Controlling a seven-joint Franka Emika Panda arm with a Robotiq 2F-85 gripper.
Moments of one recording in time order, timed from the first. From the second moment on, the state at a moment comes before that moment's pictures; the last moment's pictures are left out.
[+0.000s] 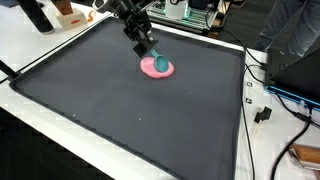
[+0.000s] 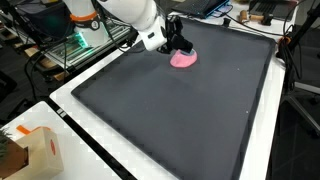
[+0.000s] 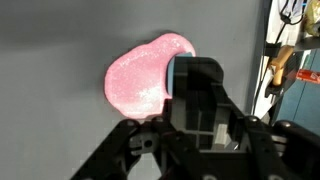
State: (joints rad) arm -0.07 0.20 -0.06 -2.33 1.09 2.23 -0.86
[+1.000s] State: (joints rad) arm -0.01 -0.05 0.00 -2.32 0.75 2.29 -0.53
